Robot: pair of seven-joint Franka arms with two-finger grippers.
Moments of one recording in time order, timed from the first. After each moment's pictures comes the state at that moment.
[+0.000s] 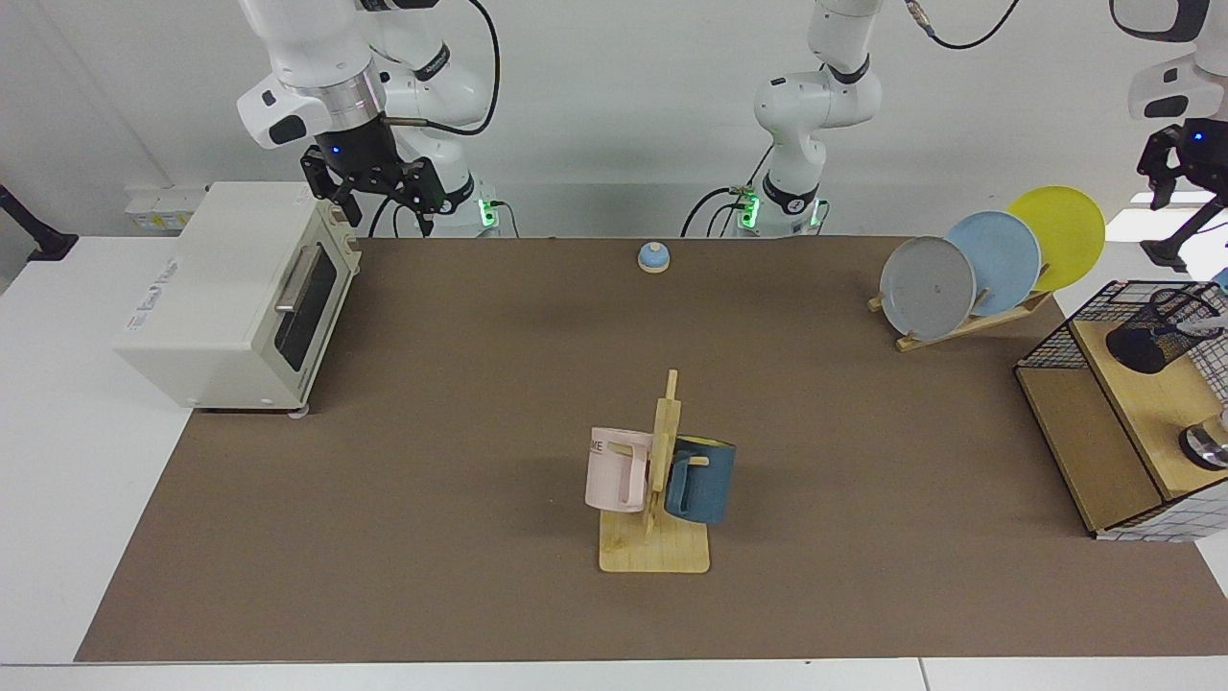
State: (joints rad) left arm 0.09 0.00 0.18 -1.50 0.33 1.74 1.54; right arm 0.06 -0.02 0.10 -1.51 0.01 1.46 0.35
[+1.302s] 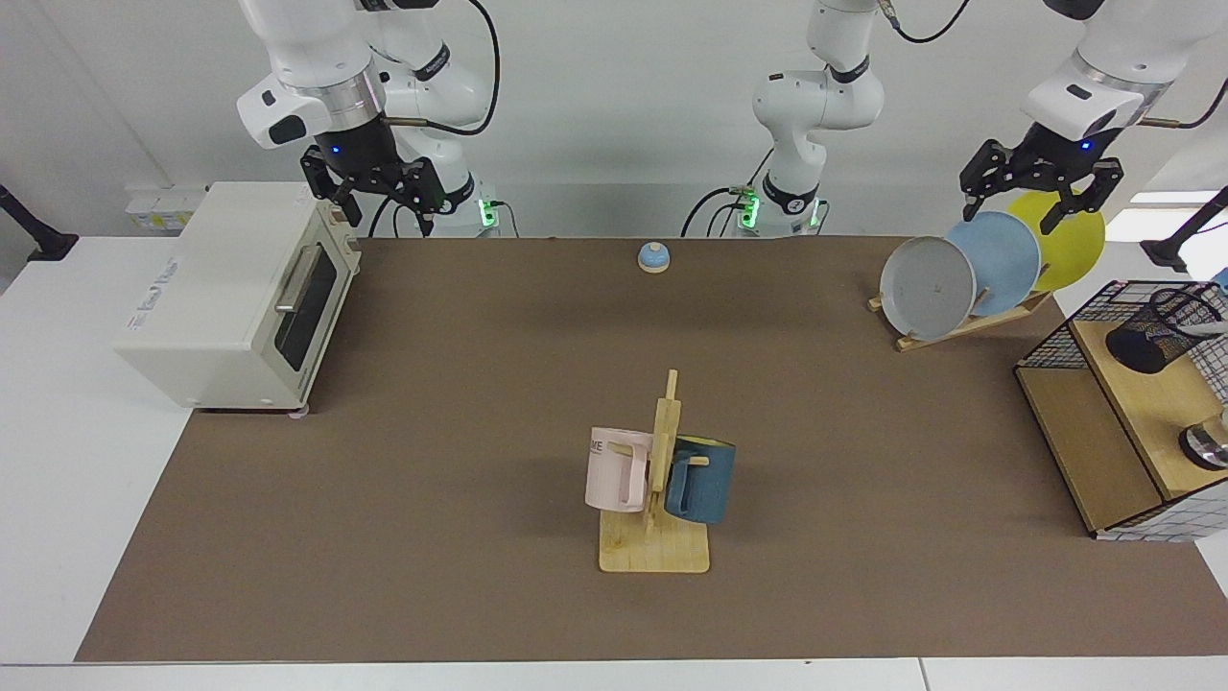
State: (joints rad) left arm -0.08 -0.04 0.15 -1.50 0.01 1.45 0.36; right arm 0.06 -0.02 0.10 -1.51 0.01 1.46 0.35
